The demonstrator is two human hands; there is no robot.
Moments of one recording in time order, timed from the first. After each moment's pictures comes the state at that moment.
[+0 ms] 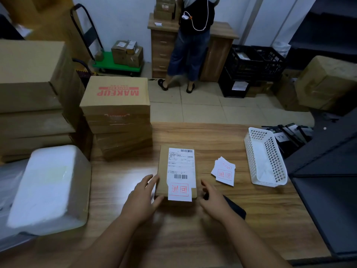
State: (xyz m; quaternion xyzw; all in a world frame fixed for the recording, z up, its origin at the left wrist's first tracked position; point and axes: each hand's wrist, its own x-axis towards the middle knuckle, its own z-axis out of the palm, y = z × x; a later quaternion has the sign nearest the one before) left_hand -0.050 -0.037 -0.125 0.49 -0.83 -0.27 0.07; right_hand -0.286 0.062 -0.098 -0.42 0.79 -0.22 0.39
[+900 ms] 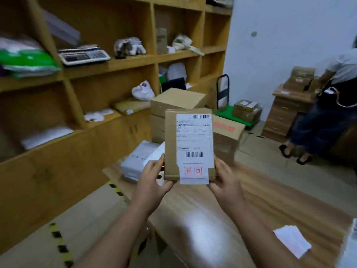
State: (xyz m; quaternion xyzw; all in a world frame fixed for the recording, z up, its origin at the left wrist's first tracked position) left_hand 0.019 0.133 0.066 0.65 -0.59 -0.12 0.45; right_hand -0.204 0.048 0.049 -0.76 0.41 -0.41 0.29
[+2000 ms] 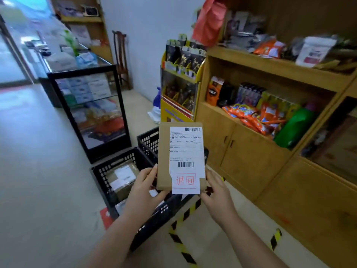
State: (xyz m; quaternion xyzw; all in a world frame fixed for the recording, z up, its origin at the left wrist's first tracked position) left_hand 0.358 0.840 -0.005 0.88 0.13 0.22 0.40; right_hand 0.476 0.638 0.000 -0.81 -0.29 0.07 0.50
